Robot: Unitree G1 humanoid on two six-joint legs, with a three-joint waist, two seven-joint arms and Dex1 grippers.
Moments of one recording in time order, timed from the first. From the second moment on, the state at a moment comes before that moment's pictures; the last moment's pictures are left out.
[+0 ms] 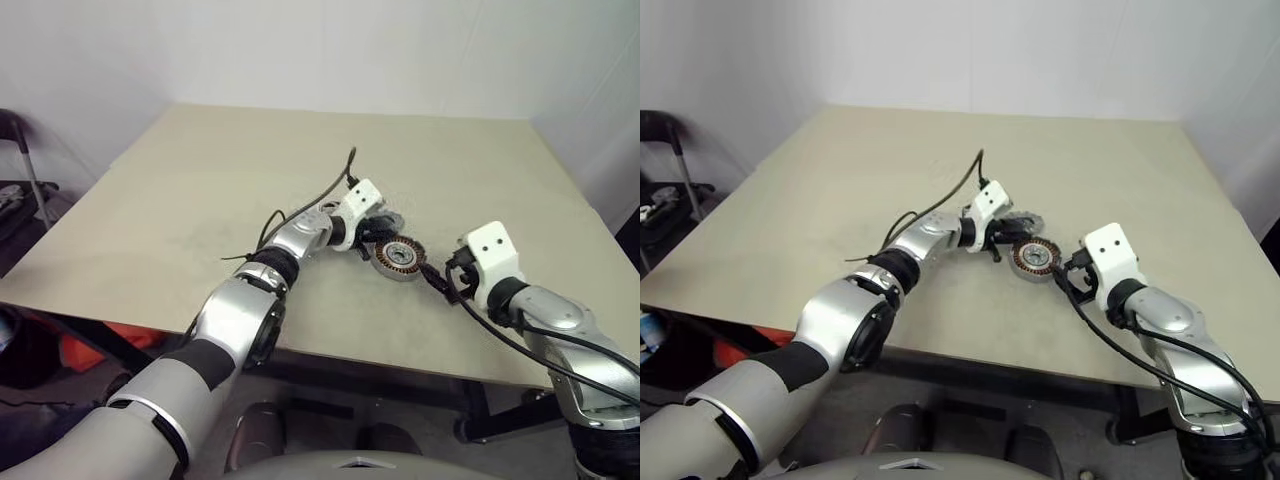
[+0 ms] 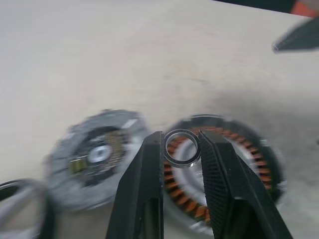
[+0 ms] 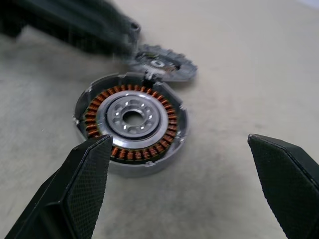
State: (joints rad) left arm -1.15 -0.07 -0.04 1.32 0.06 -0.11 -0.86; right arm -0.04 -0.62 -0.09 -0.56 0.21 0.86 0.42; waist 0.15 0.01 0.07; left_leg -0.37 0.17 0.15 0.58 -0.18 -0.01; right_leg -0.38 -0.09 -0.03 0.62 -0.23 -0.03
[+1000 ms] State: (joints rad) left arm -0.73 0.11 -0.05 0.79 -0.02 0.03 -0.92; right arm -0.42 -0.82 0.33 -0.09 0.01 0.48 0.95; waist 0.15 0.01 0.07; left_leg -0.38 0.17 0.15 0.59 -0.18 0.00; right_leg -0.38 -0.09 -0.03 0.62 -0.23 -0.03
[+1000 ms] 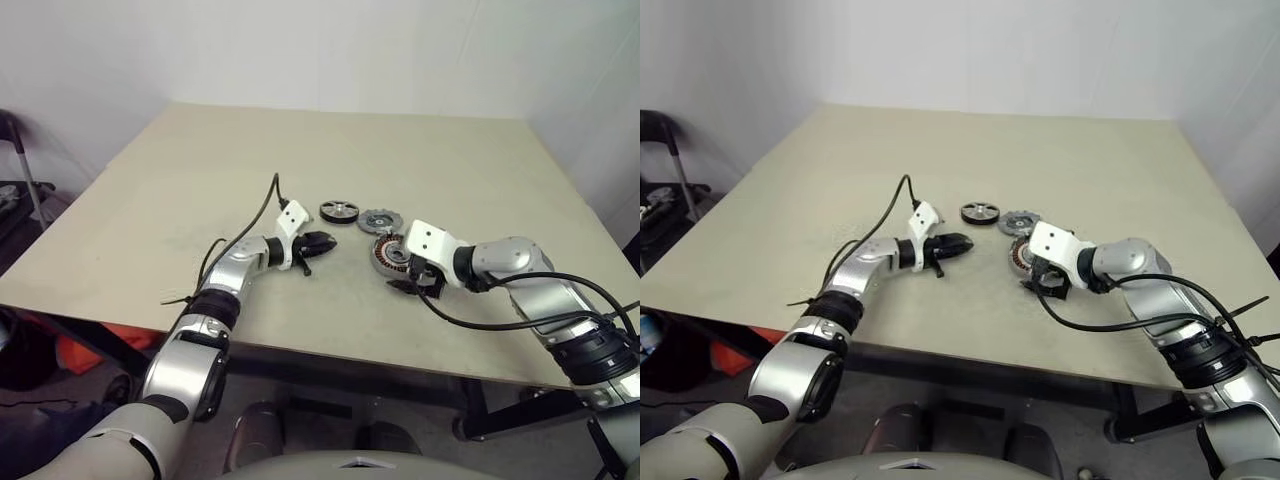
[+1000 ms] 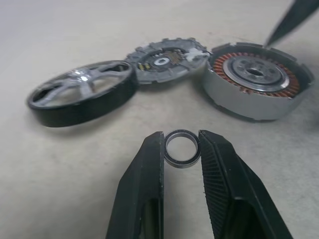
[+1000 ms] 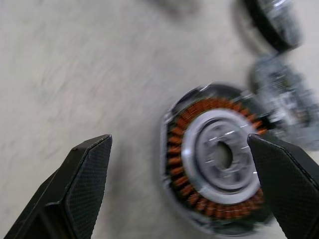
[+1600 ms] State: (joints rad) left arm -0.68 0.14 -0.06 0.73 -0.05 0.07 -0.87; right arm -0.52 -0.76 0.35 0.12 -0.07 0.38 1.03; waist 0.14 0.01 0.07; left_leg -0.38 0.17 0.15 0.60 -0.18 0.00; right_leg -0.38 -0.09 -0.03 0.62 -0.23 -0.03
